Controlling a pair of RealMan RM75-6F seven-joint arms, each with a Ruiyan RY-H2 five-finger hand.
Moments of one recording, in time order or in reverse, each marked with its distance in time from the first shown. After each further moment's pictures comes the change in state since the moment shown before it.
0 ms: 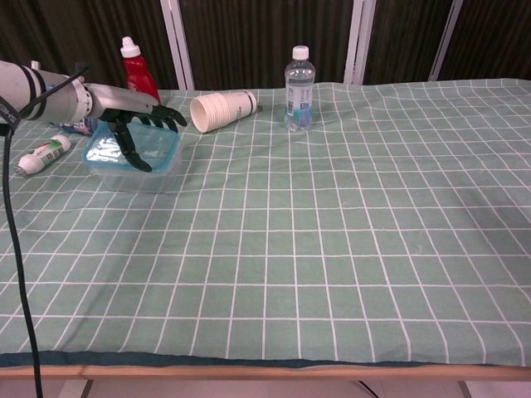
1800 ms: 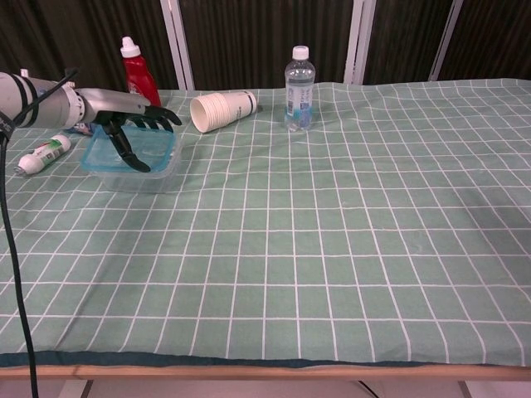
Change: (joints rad) left arm 0.037 -0.028 0.004 0.069 0.161 0.040 -0.243; right arm 0.009 -0.016 0.003 0.003 0.017 -0.023 -0.027
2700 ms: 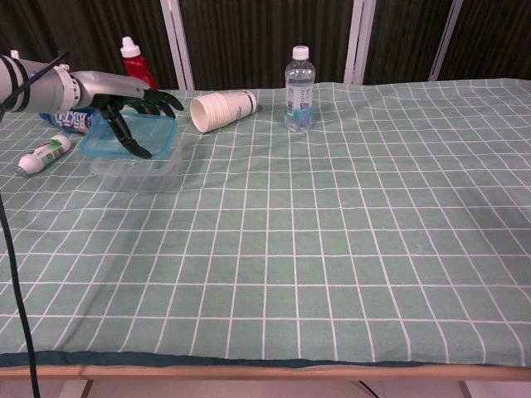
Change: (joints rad) left arm -0.005 0.062 -0.008 -0.078 -0.019 0.030 0.000; right arm 0.002 -0.004 0.005 0.002 0.004 -0.011 -0.005
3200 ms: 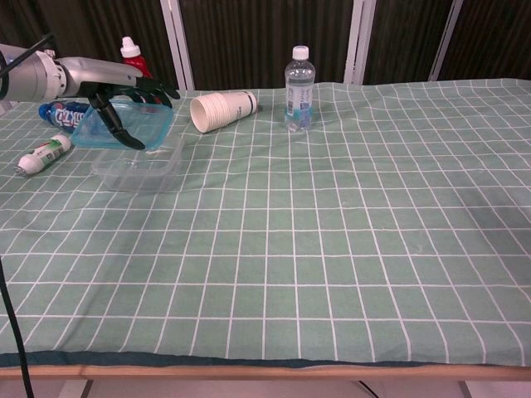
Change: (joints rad) left arm 0.014 0.073 0.005 -0.086 0.033 0.051 -0.011; right arm -0.001 -0.006 0.008 0.002 0.008 -0.004 -0.012
